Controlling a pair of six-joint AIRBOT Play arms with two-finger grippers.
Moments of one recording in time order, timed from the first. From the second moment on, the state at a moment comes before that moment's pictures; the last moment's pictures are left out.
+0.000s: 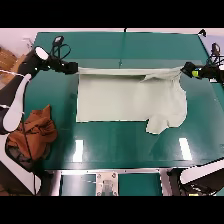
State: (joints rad) left arm -0.05 -1.89 1.74 1.04 -0.91 -1.25; right arm -0.41 -1.75 1.51 -0.86 0.79 1.12
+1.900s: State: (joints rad) left arm -0.13 -1.11 0.64 0.86 -0.92 -1.53; right arm -0.88 -1.07 0.73 -1.04 1.09 1.34
